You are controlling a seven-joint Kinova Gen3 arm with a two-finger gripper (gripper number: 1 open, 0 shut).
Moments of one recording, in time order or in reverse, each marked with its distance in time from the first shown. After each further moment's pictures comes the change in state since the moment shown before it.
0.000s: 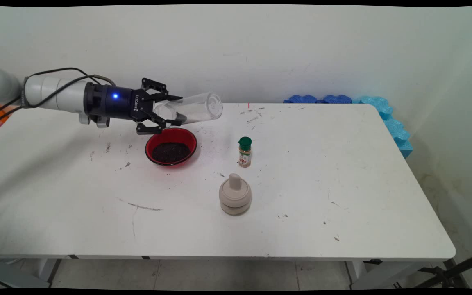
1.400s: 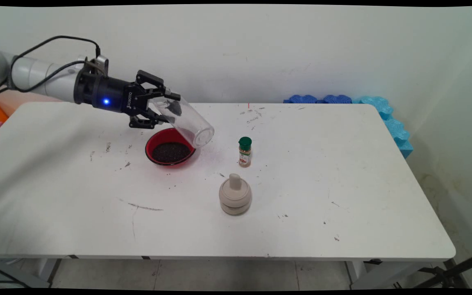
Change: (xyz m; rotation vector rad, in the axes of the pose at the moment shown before) arm -0.033 0.019 -0.013 0.100 0.000 0.873
